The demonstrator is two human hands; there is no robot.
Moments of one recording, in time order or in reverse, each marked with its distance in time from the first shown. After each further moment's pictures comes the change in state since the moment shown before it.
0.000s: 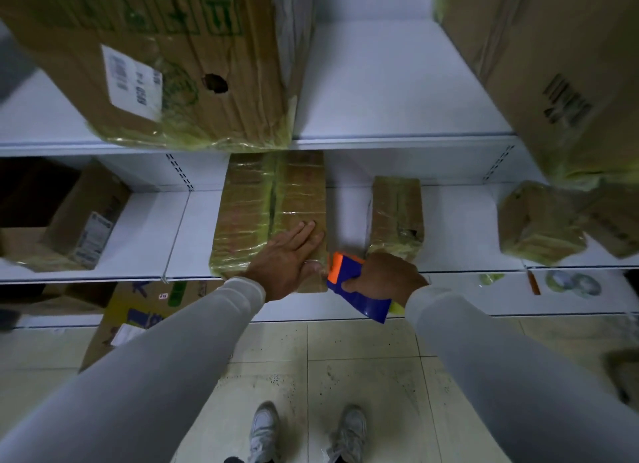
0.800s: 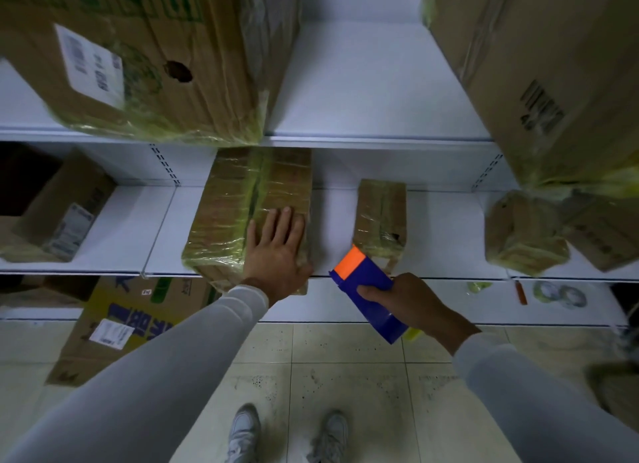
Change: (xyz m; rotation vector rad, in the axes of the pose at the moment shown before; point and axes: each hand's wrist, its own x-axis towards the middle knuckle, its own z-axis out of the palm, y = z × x) left_hand 0.018 0.036 0.014 0.161 0.157 -0.339; right_hand -0.035 0.068 -0.001 0.475 0.062 -0.063
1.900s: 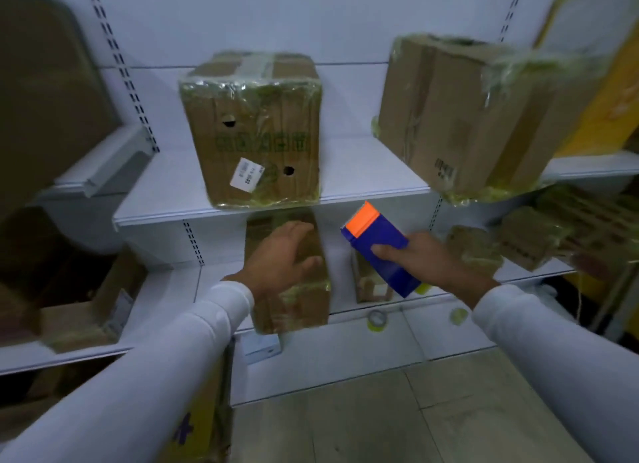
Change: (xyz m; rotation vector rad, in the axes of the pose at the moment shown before) left_hand -0.104 -0.078 -0.208 -0.488 0.135 0.328; right_hand -0.160 -0.137 -0.006 0.009 0.462 -0.187
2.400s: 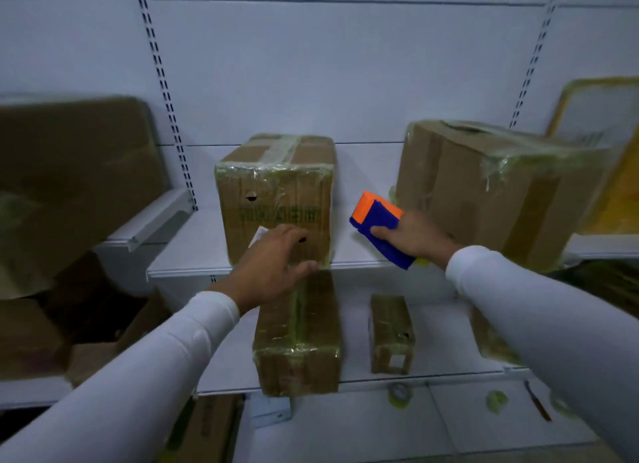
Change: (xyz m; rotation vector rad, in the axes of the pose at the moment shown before) left_hand 0.015 0.044 -0.090 0.125 0.203 -0.005; right_hand 0.104 -0.083 -0.070 -0.374 0.128 -0.223
